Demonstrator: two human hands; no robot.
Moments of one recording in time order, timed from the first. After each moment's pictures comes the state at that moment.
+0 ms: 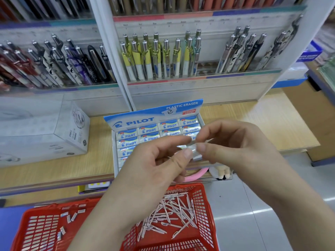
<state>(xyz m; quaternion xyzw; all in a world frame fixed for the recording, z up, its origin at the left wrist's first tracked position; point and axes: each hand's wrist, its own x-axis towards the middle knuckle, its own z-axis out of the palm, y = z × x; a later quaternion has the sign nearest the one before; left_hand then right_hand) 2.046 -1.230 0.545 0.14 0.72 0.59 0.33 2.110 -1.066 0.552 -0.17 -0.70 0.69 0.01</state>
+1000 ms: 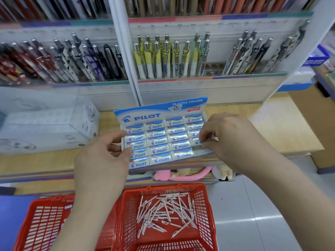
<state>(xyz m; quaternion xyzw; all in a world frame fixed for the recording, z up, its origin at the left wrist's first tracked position) 2.024 -1.279 0.513 -0.01 0.92 0.40 0.00 2.079 -1.053 0.534 -0.05 -0.98 0.17 -0.03</state>
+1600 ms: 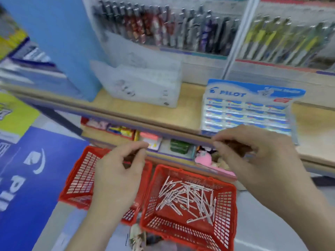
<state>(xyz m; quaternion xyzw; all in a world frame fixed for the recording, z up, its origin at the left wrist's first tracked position) 2.104 -1.407 0.502 -0.08 0.88 0.46 -0.03 2.113 -1.177 0.544 0.06 -0.92 0.39 0.08</state>
